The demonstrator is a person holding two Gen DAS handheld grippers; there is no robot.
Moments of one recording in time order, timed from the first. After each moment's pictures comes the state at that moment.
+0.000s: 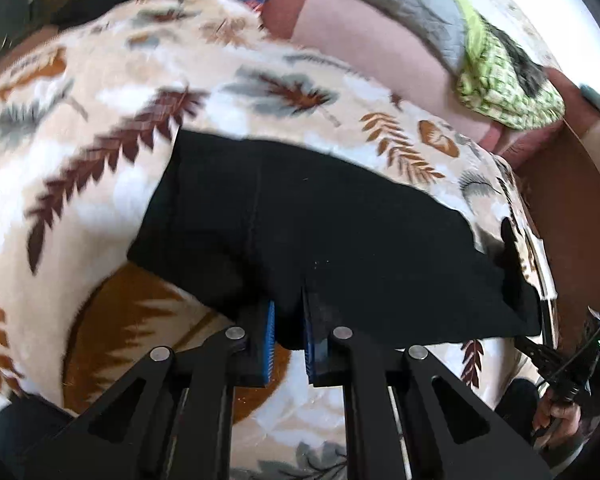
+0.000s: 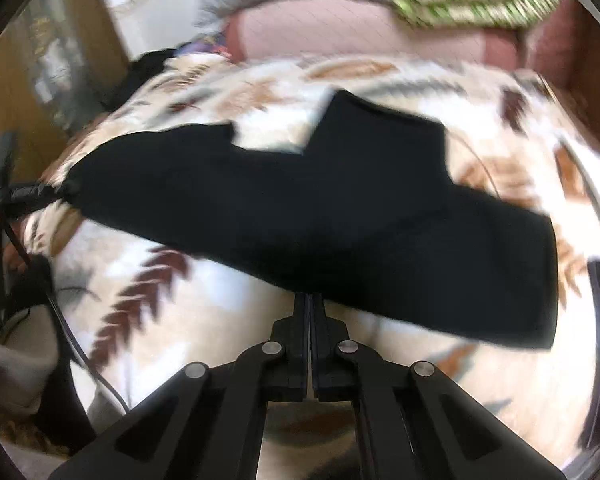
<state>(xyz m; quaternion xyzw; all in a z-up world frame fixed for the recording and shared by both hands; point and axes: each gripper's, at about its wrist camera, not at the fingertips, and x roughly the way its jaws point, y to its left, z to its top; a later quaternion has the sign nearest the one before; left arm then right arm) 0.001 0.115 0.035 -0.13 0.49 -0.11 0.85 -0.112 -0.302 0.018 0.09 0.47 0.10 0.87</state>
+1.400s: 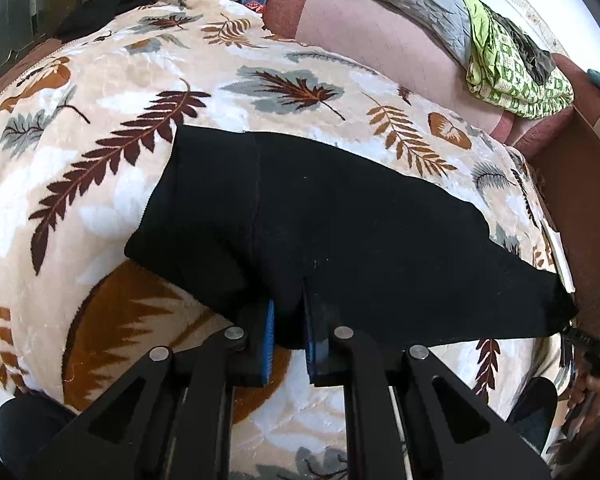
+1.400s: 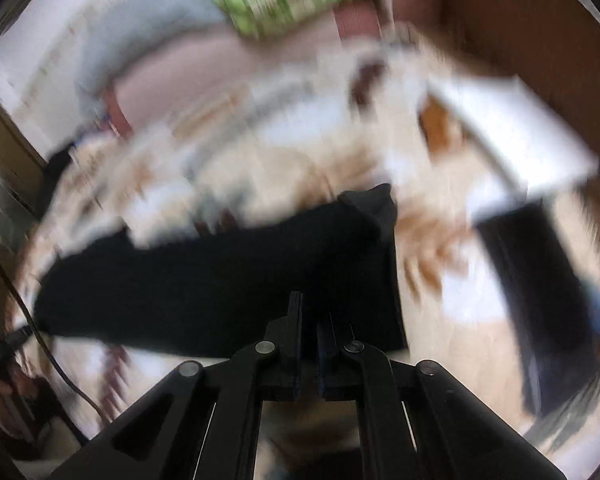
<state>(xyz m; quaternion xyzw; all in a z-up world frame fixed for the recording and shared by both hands) -0.003 0.100 0.037 -0.09 0.49 -0.09 0.86 -0.115 -0.384 0.019 0.19 0.50 -0.07 0.84</state>
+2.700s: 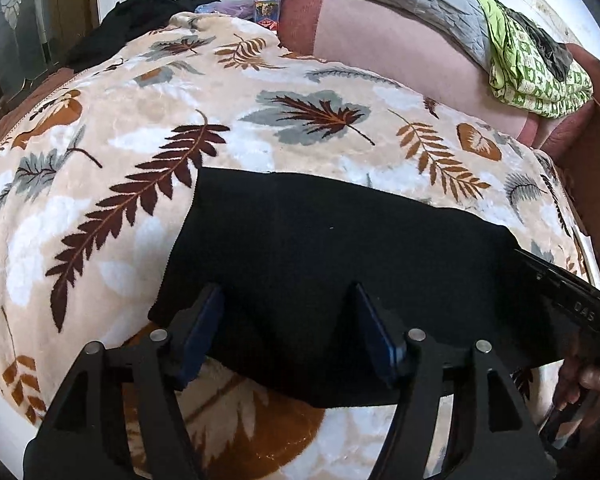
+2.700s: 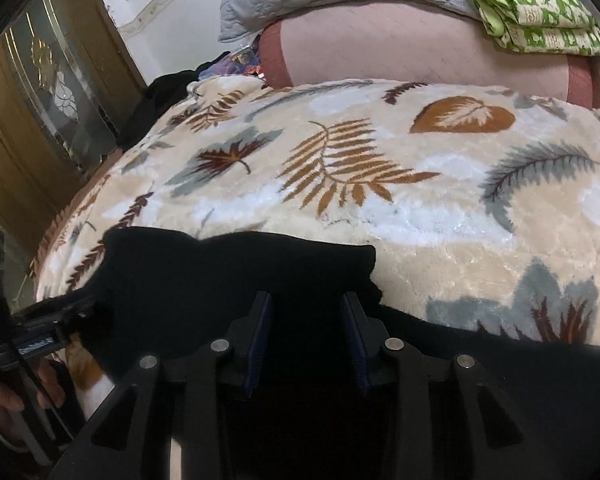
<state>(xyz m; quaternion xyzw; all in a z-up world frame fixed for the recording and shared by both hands) 0.021 0.098 0.040 -0.05 0.47 -0.04 0.88 0.015 -0.156 0.026 0.09 0.43 0.15 0.89</state>
